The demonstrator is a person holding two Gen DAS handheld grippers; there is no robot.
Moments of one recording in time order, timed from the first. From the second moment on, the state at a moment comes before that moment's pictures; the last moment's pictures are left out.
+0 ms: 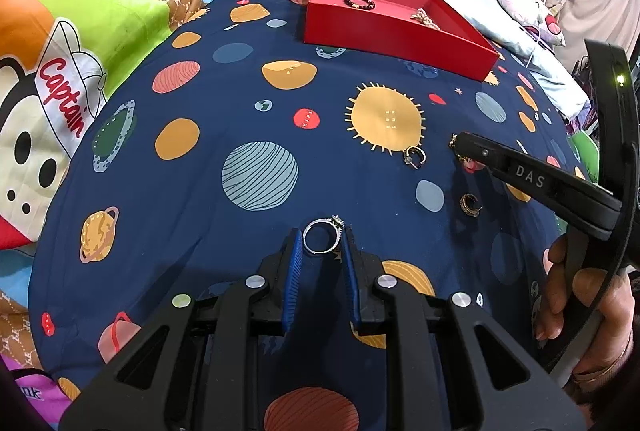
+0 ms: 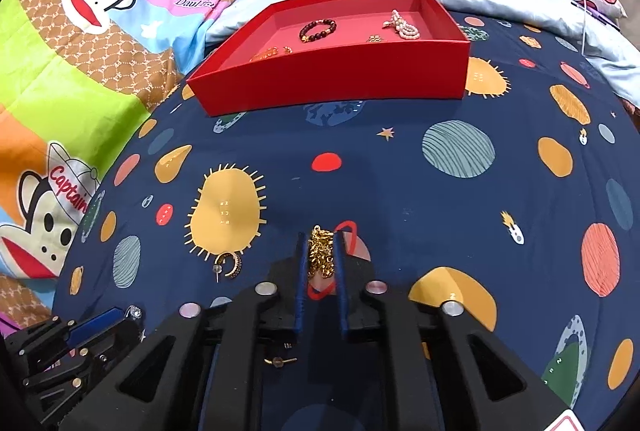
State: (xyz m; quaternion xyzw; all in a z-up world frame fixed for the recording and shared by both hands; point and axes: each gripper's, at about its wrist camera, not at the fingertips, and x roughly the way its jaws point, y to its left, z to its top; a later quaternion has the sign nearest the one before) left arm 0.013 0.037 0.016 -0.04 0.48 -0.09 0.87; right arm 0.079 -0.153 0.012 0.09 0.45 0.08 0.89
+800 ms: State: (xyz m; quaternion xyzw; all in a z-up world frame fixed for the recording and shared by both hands) left arm 0.013 0.006 0.066 -0.03 0.44 -0.12 0.89; right arm 0.018 -0.206 0.102 0.14 0.37 0.08 0.92
